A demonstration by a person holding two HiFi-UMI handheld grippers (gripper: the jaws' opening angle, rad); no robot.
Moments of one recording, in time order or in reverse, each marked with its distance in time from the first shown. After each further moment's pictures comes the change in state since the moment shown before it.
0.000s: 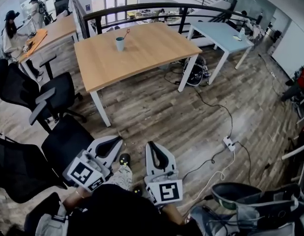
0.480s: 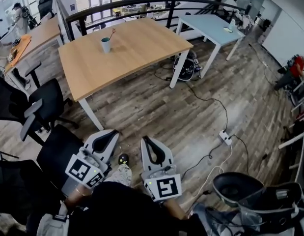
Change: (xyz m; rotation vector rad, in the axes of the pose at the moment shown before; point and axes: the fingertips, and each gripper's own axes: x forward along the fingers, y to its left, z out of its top) left arm 0.070 0.067 0.002 -0.015 -0.032 -0.036; right arm 0.076 -0.037 -0.003 -0.046 0.006 -0.017
